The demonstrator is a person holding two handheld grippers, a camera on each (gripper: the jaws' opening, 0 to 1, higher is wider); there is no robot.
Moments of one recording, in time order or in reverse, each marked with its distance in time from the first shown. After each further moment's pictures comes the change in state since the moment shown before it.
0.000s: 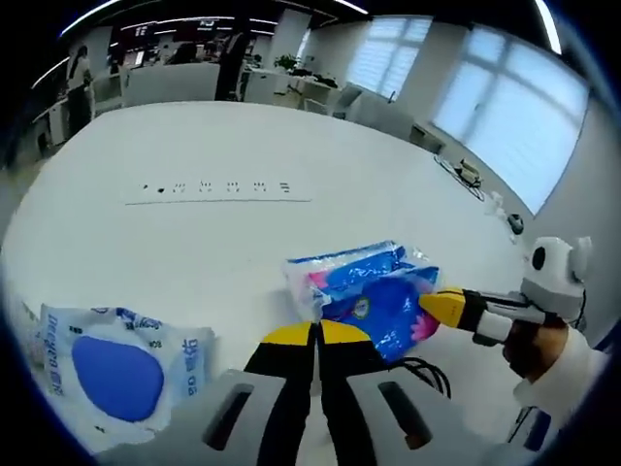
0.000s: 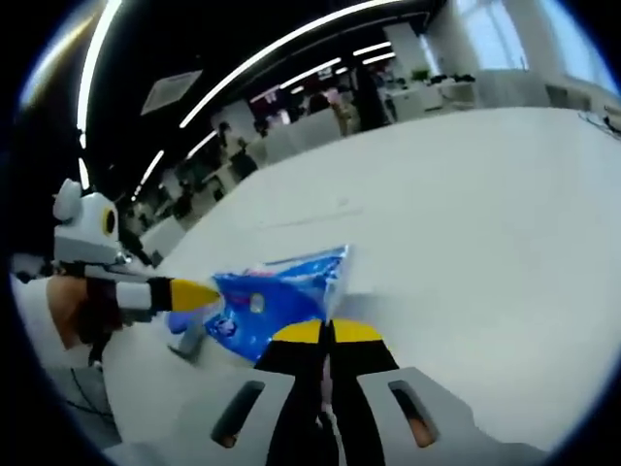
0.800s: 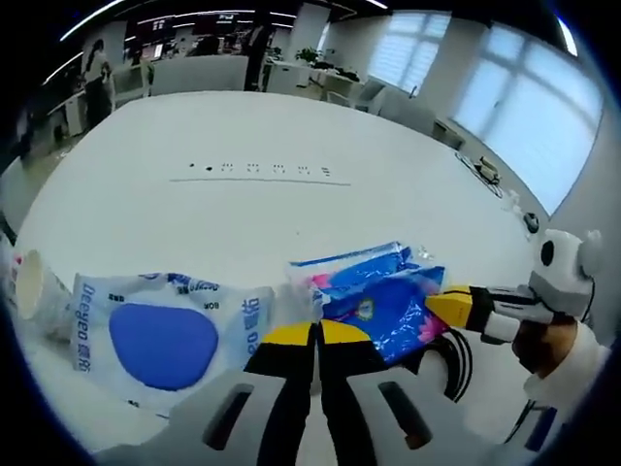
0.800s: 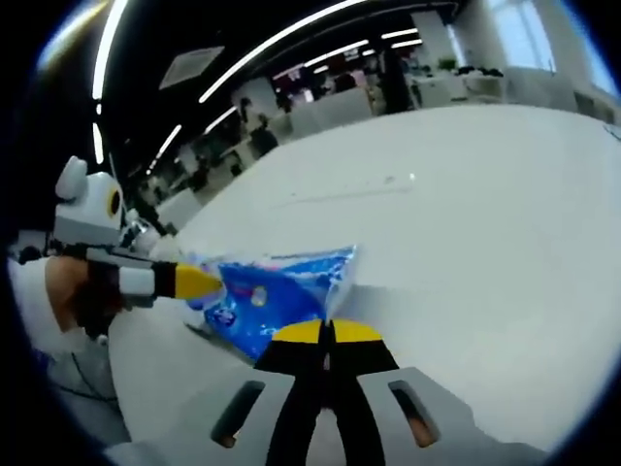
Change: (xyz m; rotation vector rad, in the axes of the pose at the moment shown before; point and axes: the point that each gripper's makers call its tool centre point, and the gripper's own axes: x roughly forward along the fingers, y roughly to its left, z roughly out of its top) left arm -0.021 0.041 -0.023 -0.019 0.052 0.087; right arm 0.021 0.035 -0.028 -0.065 0.101 0.058
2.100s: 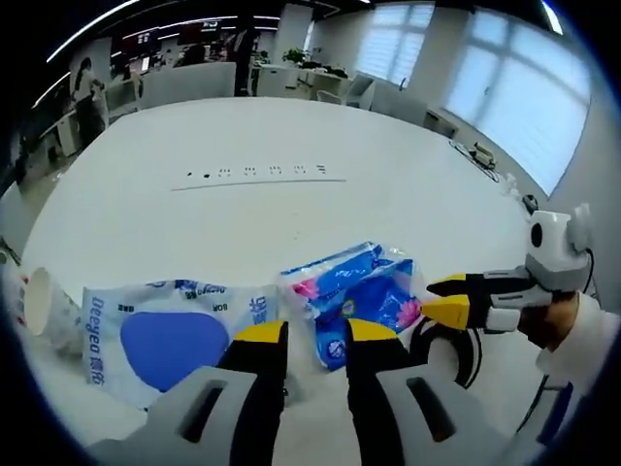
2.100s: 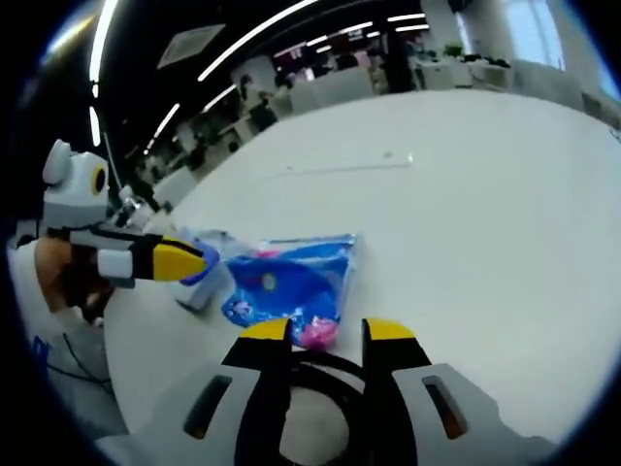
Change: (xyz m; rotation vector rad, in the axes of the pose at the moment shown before) left arm -0.013 0.003 0.002 0.087 -0.039 -0.012; right arm -0.011 -0.007 -0.016 -0.024 0.083 -0.013
